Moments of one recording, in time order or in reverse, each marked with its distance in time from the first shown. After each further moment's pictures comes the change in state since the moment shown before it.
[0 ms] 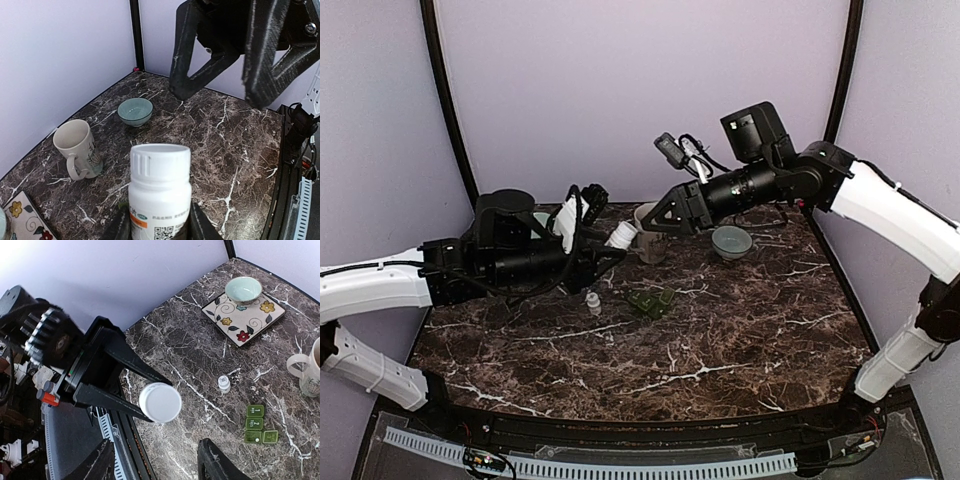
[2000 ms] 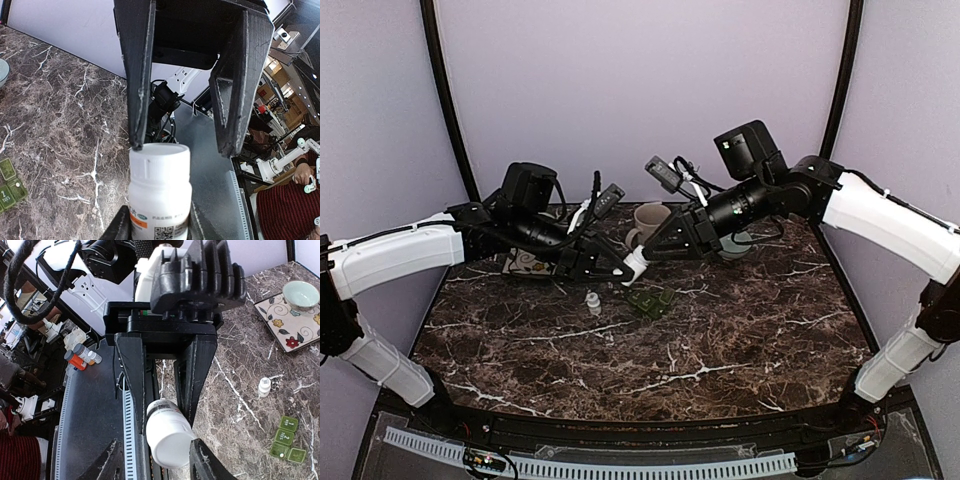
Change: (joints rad) left arm 0.240 0.212 0.193 -0.194 1.016 -0.212; right arm 0.000 -0.007 -0.106 0.042 -0.278 -0.177
